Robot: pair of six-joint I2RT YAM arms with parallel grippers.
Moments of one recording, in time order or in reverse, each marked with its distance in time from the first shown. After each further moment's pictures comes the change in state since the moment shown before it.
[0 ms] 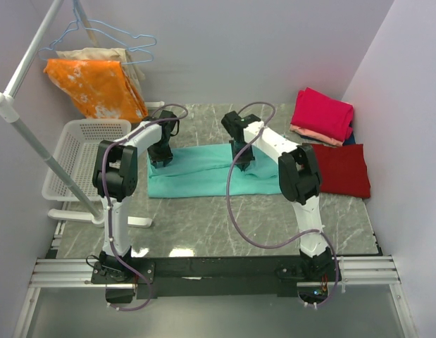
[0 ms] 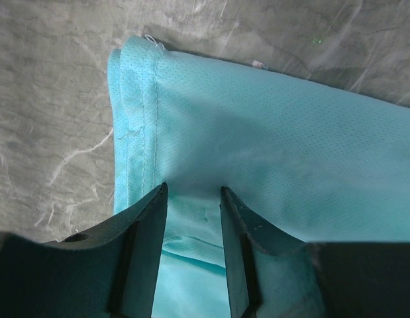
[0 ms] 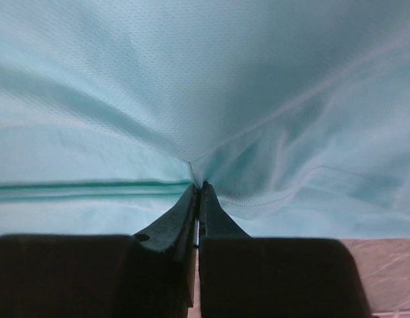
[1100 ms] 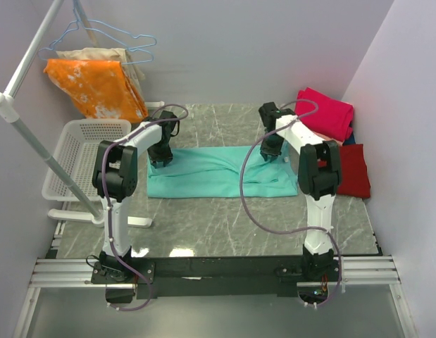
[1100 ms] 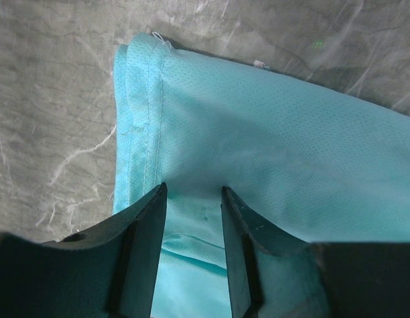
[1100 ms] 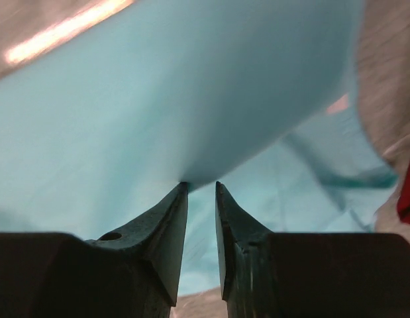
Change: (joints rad) left arm -0.002 -0.004 -0.006 0.005 -0.009 0.000; right arm -0.235 -0.081 -0.111 0.087 0.023 0.177
